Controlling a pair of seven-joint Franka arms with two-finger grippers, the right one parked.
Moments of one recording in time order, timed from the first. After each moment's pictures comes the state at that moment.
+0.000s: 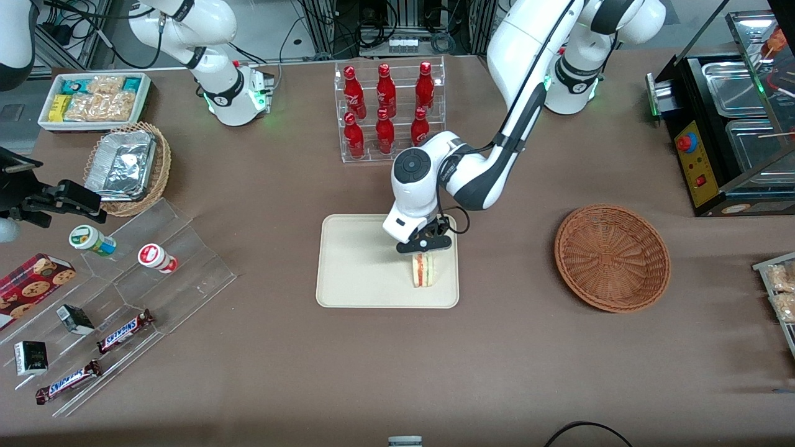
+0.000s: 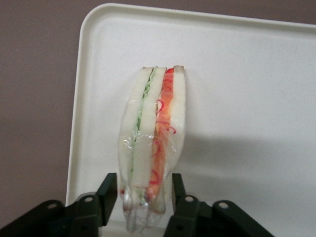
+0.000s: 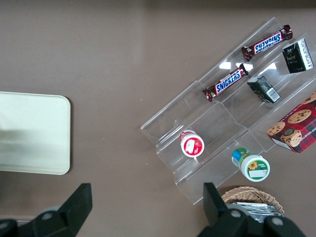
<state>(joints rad) -0.77 0.64 -0.01 -1.63 0.12 2.27 -0.97</state>
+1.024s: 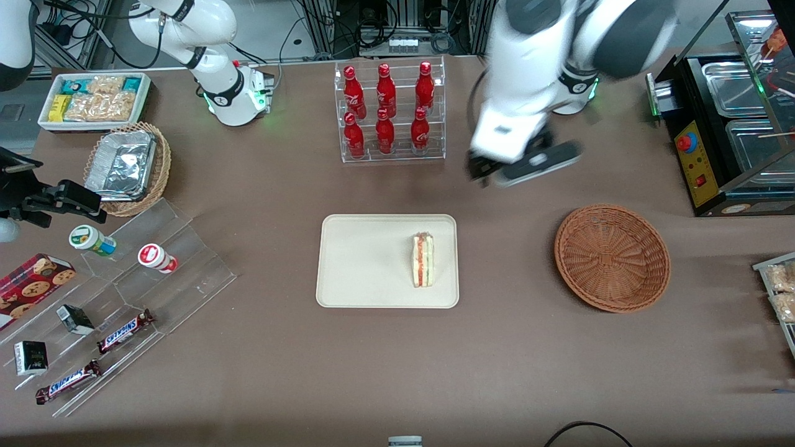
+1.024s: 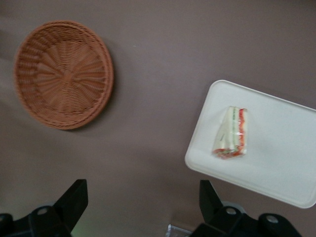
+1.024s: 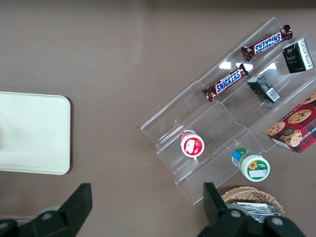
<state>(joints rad) -0.61 0.00 0.04 -1.64 0.12 1.62 -0.89</state>
